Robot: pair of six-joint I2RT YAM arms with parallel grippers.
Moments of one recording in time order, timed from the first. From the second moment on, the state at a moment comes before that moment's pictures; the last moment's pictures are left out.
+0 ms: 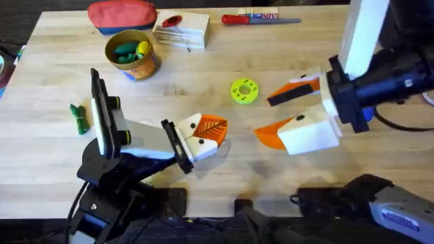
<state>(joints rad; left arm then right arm) -0.36 0.01 0.02 -0.08 0.74 -0.11 0.46 1.09 1.22 -1.24 -0.76 -0.27</state>
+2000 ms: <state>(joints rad) -0.36 0.01 0.02 -0.08 0.74 -0.11 -0.46 1.78 1.22 -0.79 -0.05 -0.35</state>
